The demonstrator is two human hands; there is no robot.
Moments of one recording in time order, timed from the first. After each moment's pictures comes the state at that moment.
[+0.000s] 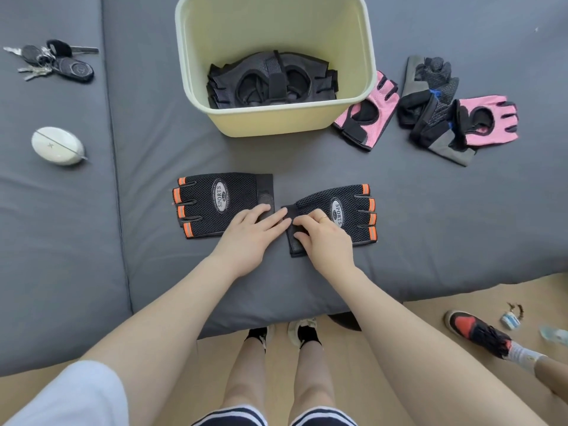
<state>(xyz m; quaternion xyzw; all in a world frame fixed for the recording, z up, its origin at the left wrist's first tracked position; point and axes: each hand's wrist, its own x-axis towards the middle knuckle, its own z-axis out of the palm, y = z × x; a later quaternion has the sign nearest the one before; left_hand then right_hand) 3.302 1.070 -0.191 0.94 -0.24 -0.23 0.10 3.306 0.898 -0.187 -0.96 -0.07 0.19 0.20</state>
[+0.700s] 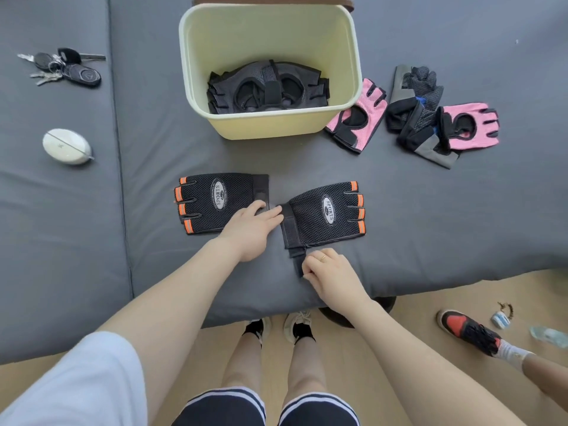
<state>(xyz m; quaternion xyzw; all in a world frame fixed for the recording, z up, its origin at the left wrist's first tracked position) 3.320 1.058 -0.169 0.91 -0.18 -0.36 0.11 3.252 0.856 -0.178 -0.94 -0.24 0.21 0.16</state>
